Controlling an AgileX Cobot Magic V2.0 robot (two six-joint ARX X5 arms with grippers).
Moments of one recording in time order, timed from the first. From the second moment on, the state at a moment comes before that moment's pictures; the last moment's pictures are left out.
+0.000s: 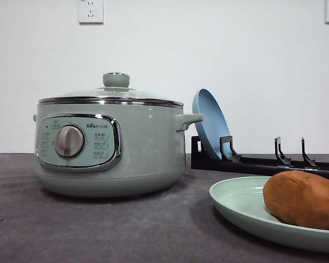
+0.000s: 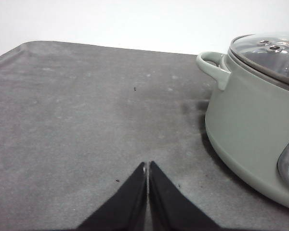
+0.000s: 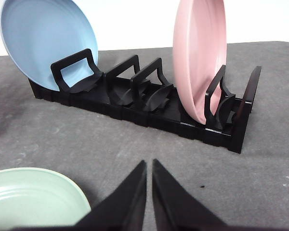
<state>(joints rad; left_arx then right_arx) -0.02 0.00 0.03 -0.18 -0.03 -0.08 -0.02 0.01 0.02 -0.16 -0.05 0.10</state>
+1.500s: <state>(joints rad) -0.02 0.00 0.03 -0.18 -0.03 -0.08 -0.02 0.01 0.02 -0.16 -0.05 0.10</state>
